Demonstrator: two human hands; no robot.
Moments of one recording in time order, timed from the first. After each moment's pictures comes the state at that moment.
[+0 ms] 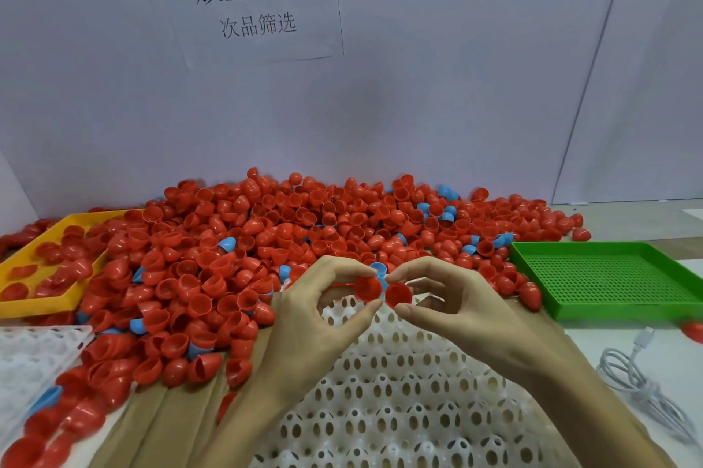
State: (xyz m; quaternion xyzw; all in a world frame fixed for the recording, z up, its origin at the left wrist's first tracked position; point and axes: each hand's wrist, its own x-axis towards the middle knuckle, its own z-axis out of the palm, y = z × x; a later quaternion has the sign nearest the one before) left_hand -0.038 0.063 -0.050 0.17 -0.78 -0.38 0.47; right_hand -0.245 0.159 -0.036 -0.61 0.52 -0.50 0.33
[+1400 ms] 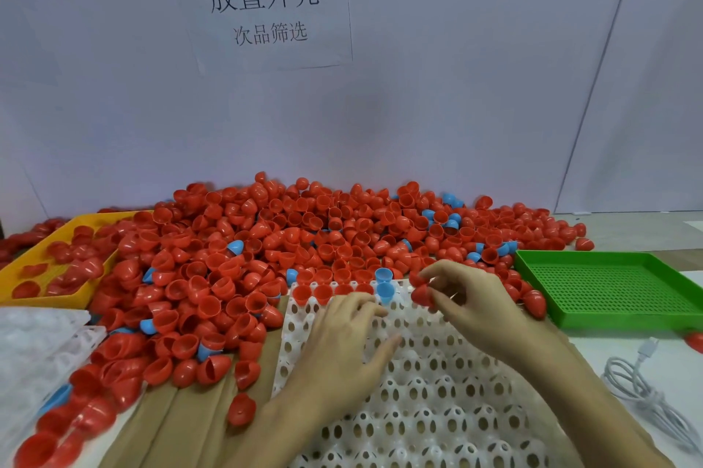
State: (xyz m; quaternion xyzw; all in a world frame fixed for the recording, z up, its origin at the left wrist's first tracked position) left_hand -0.049 0.065 -0.083 0.32 -0.90 -0.19 0.23; right_hand -0.269 0.135 -0.055 -0.62 0.68 -0.39 0.09
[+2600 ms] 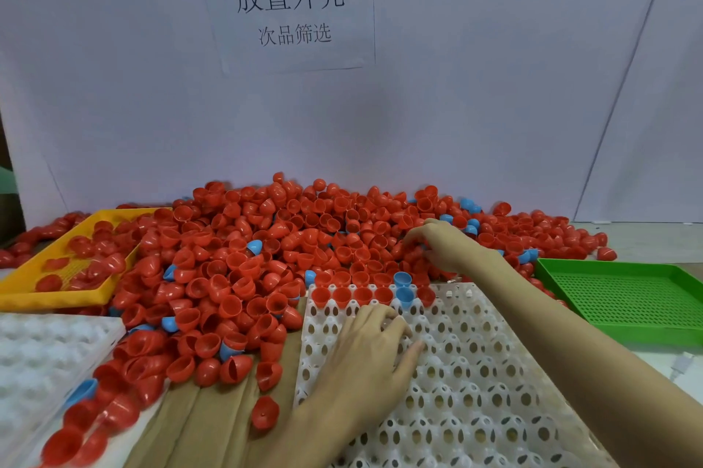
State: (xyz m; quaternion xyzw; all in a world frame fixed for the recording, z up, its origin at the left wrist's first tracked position) left_hand -0.051 0.065 -0.090 0.31 -0.91 -0.17 0.21; right_hand -0.311 -0.012 -0.040 -0.67 0.74 -0.08 0.00
